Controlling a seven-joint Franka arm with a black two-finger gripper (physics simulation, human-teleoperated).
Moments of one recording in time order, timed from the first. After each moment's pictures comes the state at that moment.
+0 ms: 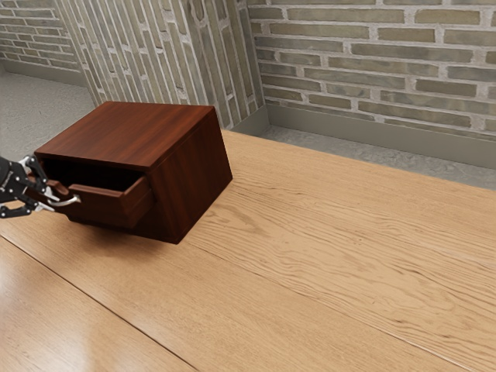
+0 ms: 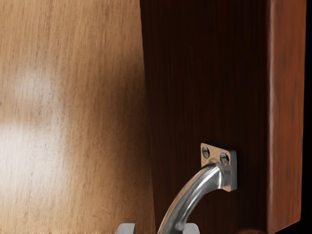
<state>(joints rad) 0.48 -0.13 0.33 -1.97 -0.47 2.13 -0.66</state>
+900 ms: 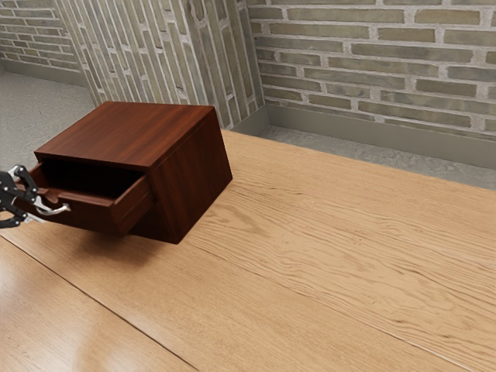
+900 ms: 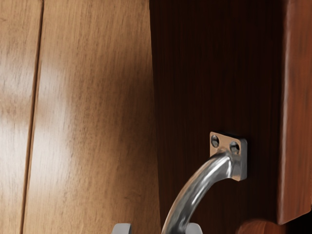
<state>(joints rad) 0.48 -0.19 0.36 -2.04 -0.45 2.11 -0.66</state>
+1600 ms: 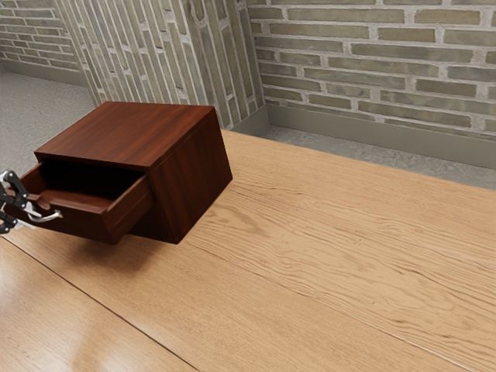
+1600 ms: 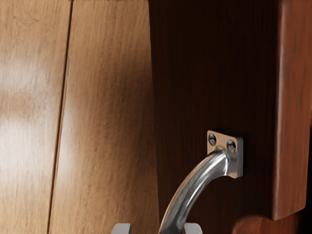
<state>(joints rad) 0.48 -0.26 0.37 -2.09 -0.43 2.10 -0.65</state>
